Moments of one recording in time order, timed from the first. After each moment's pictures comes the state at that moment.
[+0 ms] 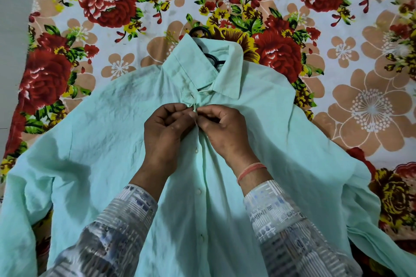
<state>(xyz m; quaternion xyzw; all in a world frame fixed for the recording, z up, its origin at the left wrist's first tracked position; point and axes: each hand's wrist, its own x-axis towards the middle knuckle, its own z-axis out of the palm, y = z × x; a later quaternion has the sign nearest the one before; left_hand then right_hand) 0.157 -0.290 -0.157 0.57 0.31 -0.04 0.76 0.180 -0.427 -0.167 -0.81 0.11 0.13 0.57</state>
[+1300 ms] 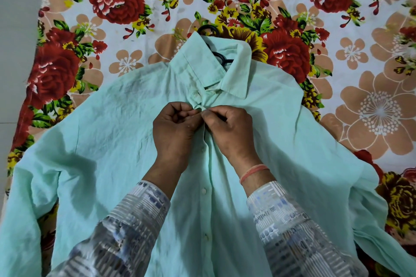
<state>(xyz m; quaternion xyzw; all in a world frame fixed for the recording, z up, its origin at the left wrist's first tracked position) 0.156 -0.297 -0.163 0.62 0.34 0.00 0.71 0.178 -0.421 -0.165 -0.84 0.09 0.09 0.52</state>
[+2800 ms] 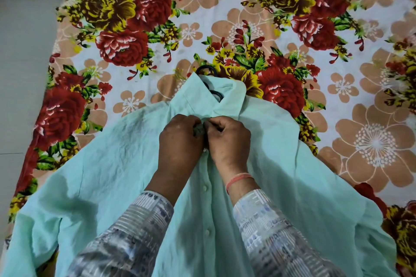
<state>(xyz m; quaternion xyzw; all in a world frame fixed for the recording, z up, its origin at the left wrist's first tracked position) 0.224 -0.287 -0.159 0.95 0.08 0.04 0.30 0.231 -0.397 -0.165 -0.87 0.18 -0.01 0.45</state>
